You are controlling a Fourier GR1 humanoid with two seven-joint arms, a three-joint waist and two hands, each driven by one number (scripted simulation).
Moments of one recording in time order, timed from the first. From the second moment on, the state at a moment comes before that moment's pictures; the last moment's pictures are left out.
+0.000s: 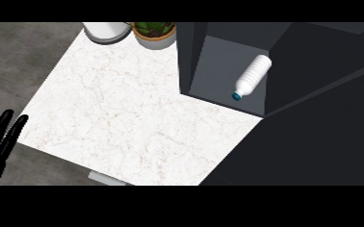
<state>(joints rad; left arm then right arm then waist) 0.34 0.79 -0.13 -1.89 0.99 -0.24 -0.52 0.40 -0.44 0.57 -2.45 -0.11 0.62 0.05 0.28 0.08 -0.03</state>
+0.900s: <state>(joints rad) 0.32 0.81 -0.11 -1.86 1.02 -0.27 -0.50 0.03 -0.30 0.48 -2.21 -0.13 0.54 0.33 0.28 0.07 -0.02</state>
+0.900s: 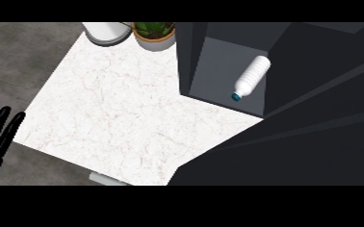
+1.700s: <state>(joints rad) 0.34 0.79 -0.10 -1.81 1.03 -0.29 -0.51 -0.53 -0.02 0.29 -1.70 -0.05 0.18 0.51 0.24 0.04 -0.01</state>
